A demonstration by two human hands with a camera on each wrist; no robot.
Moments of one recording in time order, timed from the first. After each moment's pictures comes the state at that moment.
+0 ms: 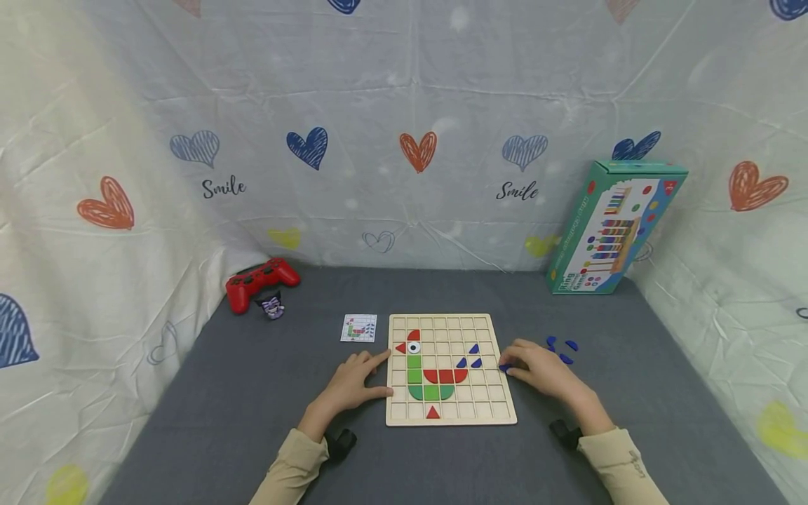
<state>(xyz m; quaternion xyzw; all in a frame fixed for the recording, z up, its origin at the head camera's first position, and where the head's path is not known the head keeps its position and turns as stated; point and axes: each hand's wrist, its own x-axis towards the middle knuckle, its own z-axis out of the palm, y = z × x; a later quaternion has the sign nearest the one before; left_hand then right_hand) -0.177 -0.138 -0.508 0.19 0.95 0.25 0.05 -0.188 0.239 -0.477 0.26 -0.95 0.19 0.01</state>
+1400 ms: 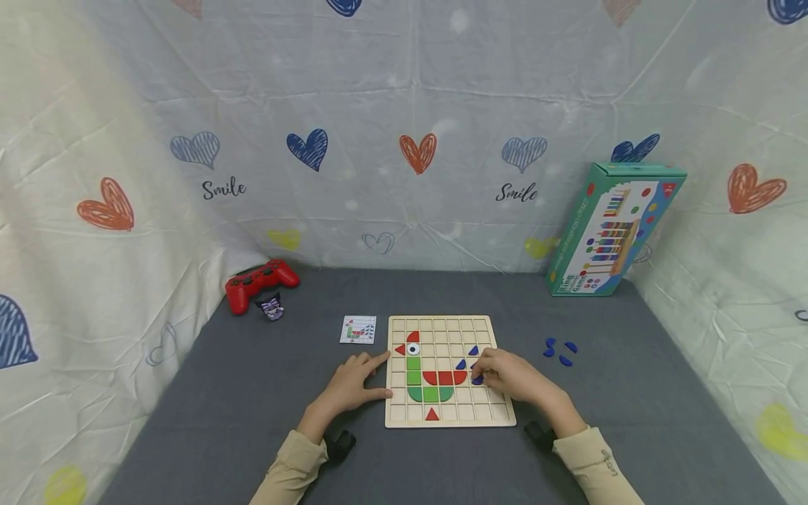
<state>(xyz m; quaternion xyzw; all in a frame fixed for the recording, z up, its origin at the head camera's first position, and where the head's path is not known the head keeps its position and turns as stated) -0.176 -0.137 -0.509 0.19 0.95 0.25 0.06 -0.185 0.197 -0.476 0.34 -0.91 0.23 -0.04</state>
